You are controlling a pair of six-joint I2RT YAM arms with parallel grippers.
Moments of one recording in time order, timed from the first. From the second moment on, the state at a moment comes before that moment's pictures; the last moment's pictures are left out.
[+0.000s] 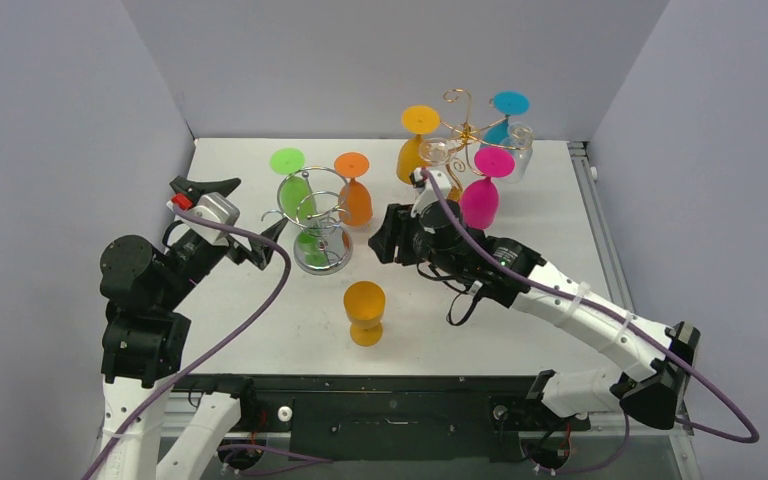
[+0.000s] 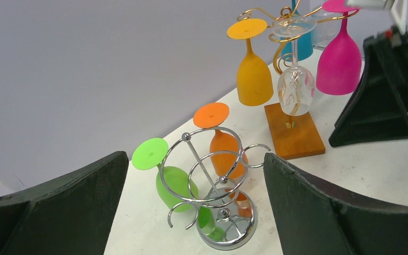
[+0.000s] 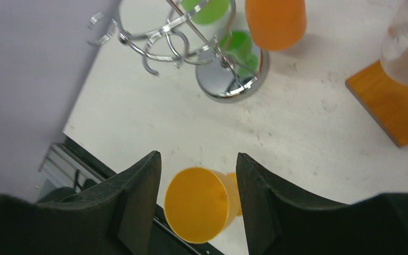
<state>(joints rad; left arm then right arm) -0.15 0.68 1.14 -0.34 0.48 0.23 0.94 1.27 1.30 -0.42 0.19 0.61</state>
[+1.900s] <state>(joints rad) -0.15 0.75 1.13 -0.50 0.71 0.13 0.98 1.00 1.25 -0.26 0.35 0.48</state>
